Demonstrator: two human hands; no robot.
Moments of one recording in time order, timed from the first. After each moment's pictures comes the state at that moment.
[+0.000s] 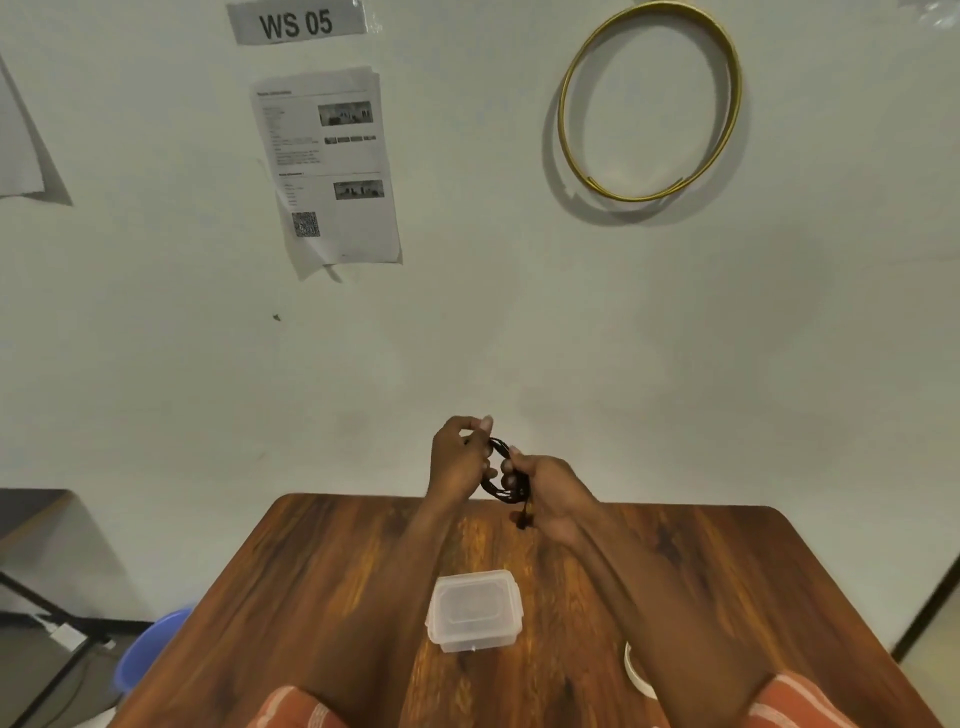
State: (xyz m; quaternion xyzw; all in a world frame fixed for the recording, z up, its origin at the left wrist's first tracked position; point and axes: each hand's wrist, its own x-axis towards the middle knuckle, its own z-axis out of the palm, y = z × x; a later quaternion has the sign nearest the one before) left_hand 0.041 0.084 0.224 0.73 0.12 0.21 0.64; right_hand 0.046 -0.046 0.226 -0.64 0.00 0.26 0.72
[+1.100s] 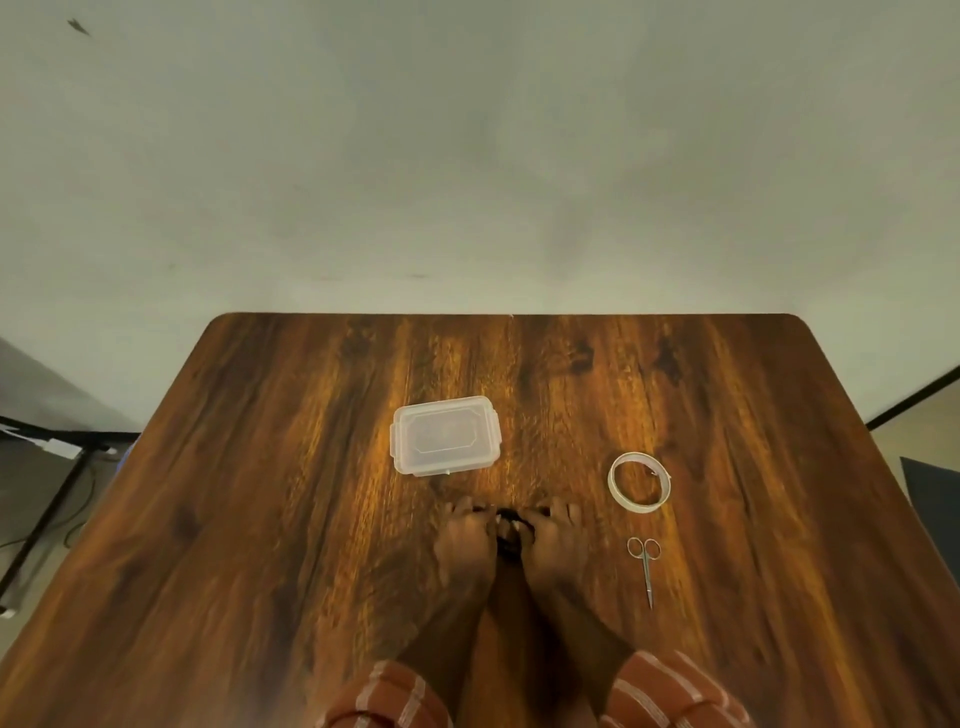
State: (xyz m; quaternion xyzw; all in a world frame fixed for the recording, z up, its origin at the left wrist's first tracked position) left_hand -0.038 0.036 -0.131 0.95 0.20 -0.06 0.22; right_hand -0.019 -0.081 -0.116 -0.96 0.00 0.09 0.26
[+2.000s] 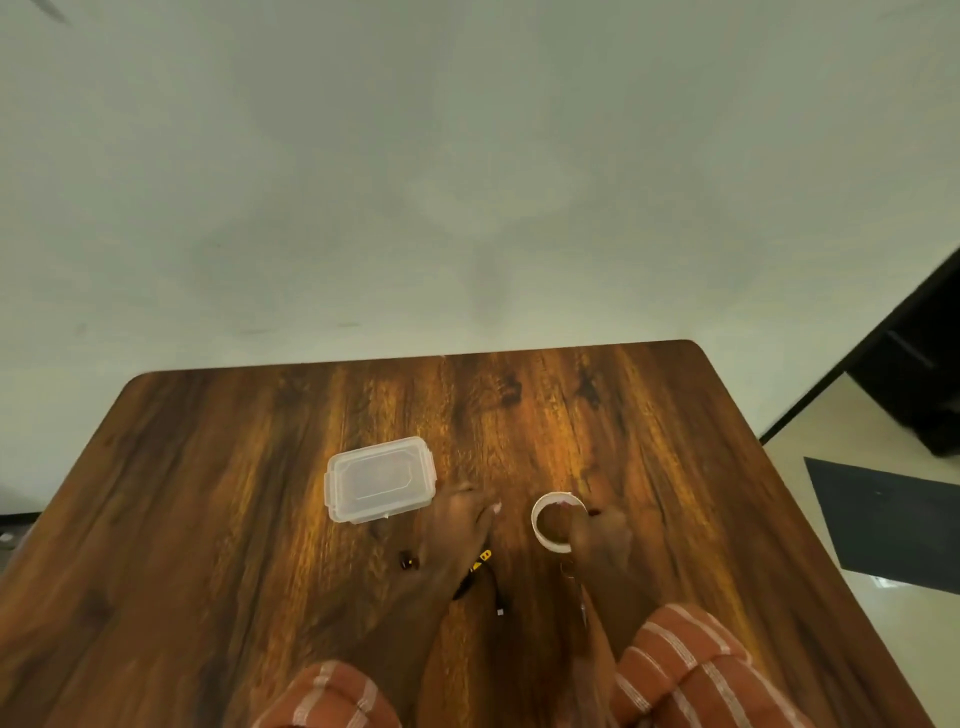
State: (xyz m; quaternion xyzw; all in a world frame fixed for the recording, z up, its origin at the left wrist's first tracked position) left_hand 0.017 -0.011 -0.056 0.94 0.02 0.08 0.33; right_hand 0.048 -0.197 -0.089 -0.80 0.38 0.04 0.47
